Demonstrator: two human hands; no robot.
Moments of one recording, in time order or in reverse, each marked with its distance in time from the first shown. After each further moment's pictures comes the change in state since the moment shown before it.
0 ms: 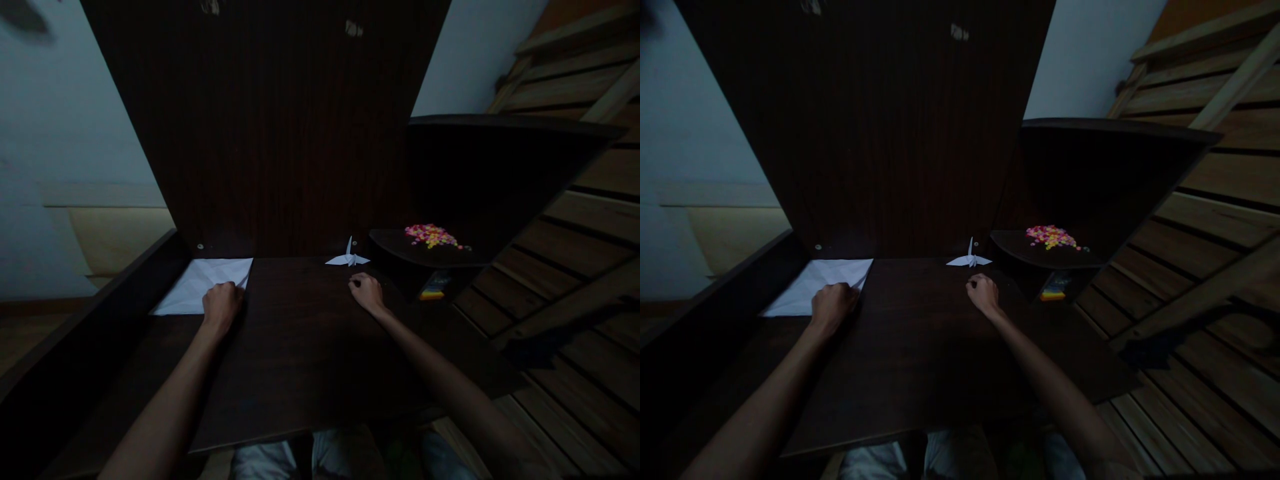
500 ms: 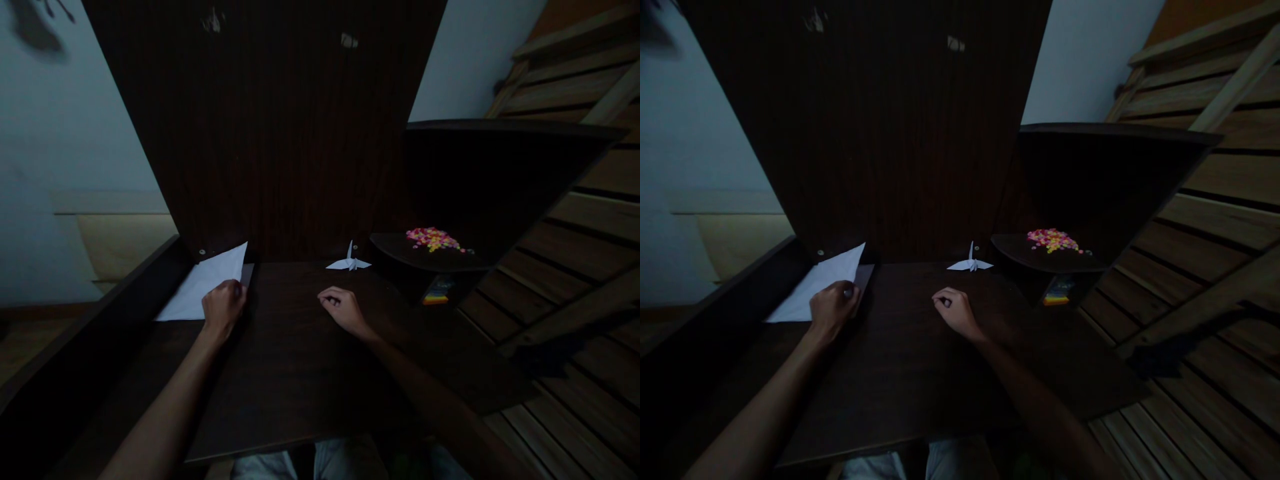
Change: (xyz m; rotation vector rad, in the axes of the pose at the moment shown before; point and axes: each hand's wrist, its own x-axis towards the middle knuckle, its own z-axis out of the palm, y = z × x) left_hand -0.008 0.007 -0.011 -0.186 0.213 0.009; right_hand -0.037 -0.058 0.011 0.595 -0.065 -0.362
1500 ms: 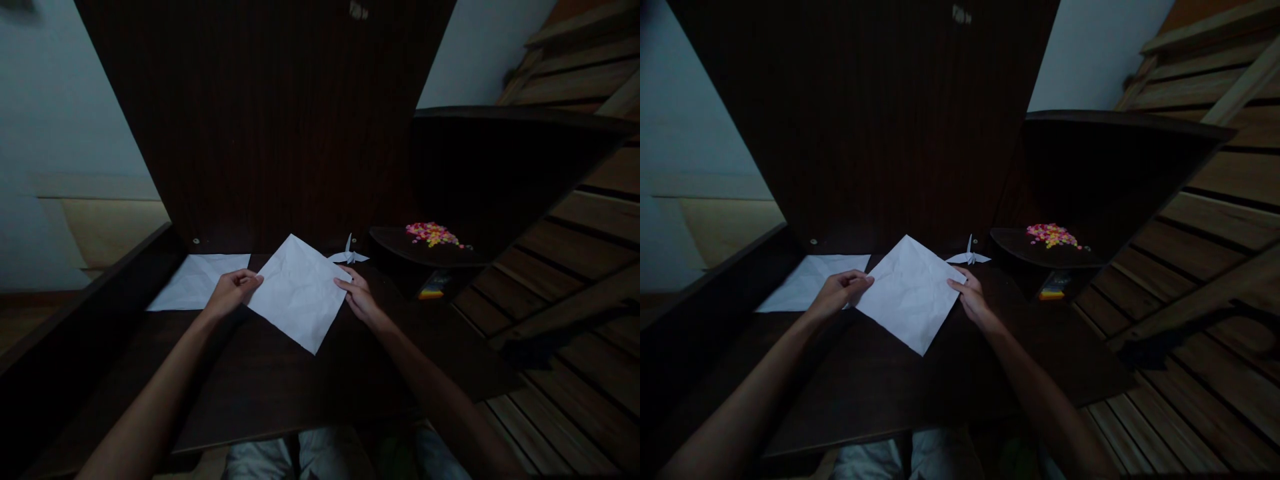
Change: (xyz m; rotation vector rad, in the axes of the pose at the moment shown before) left_hand -0.002 0.019 -0.007 -1.184 -0.330 -0.151; right_hand 0.010 0.011 -0.022 0.874 0.177 0.480
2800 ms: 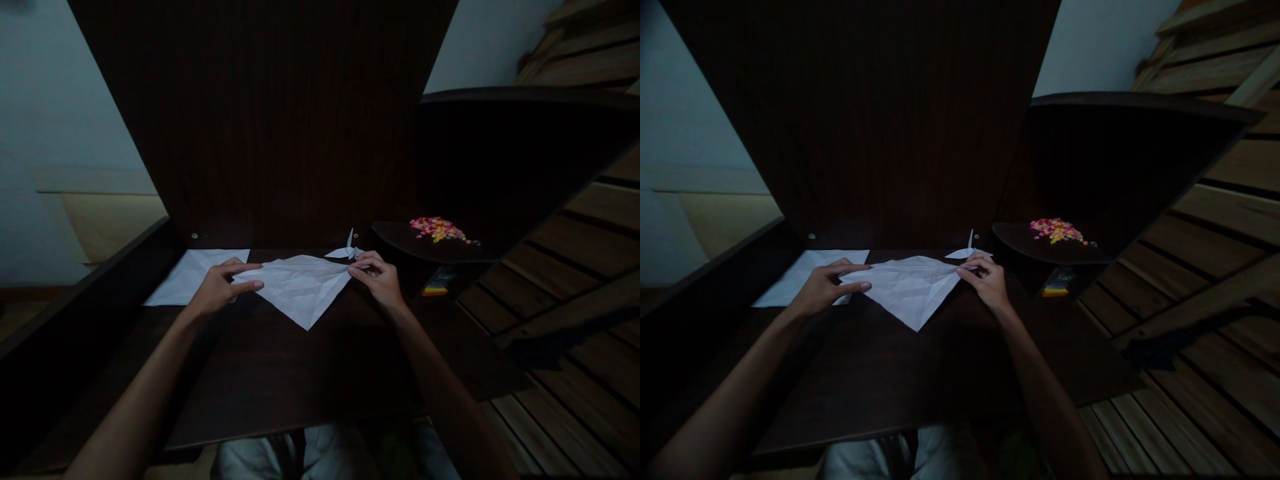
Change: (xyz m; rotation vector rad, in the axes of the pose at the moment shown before) left_hand 0.000 0.008 -0.023 0.428 -0.121 0.358; right_hand -0.007 -0.046 -0.021 -0.447 -0.029 -0.577
